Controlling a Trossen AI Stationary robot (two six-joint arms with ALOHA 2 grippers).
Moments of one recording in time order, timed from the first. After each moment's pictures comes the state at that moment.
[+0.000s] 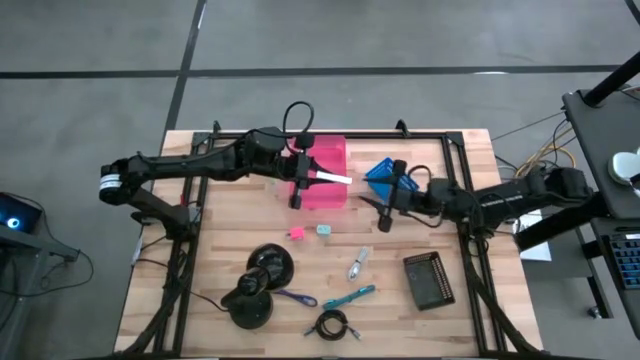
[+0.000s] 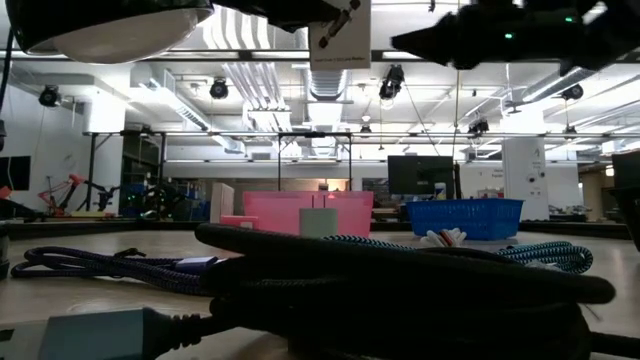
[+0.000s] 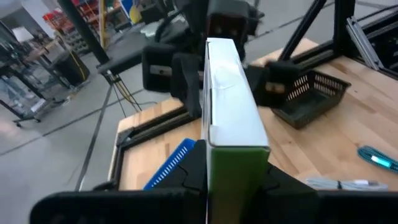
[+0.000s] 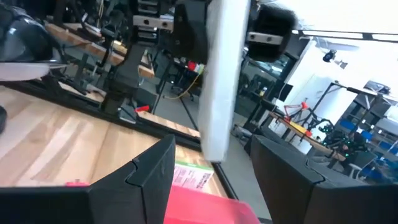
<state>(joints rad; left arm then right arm) 0.21 1.39 1.21 -0.07 0.26 0.48 -0.02 1.17 0.42 0.84 0.21 -0.48</state>
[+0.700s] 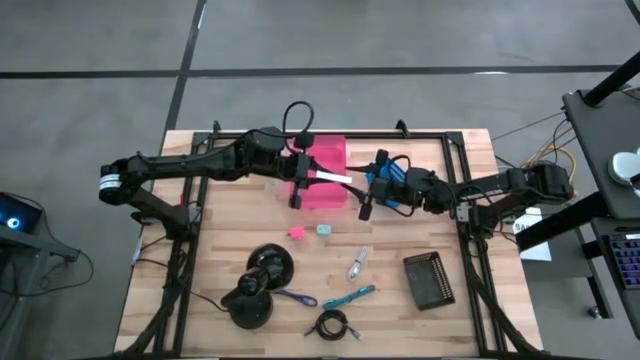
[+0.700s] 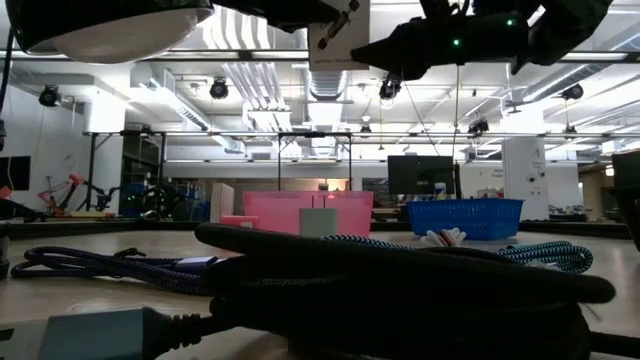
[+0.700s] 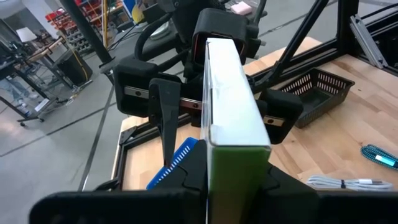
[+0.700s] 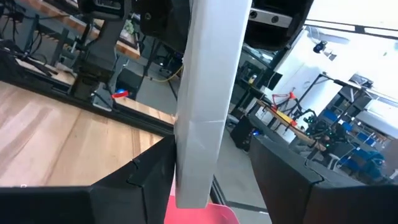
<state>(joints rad) 0.21 1.39 1.21 -0.07 0.26 0.48 -0.10 1.36 0.61 0.80 0.20 -0.52</state>
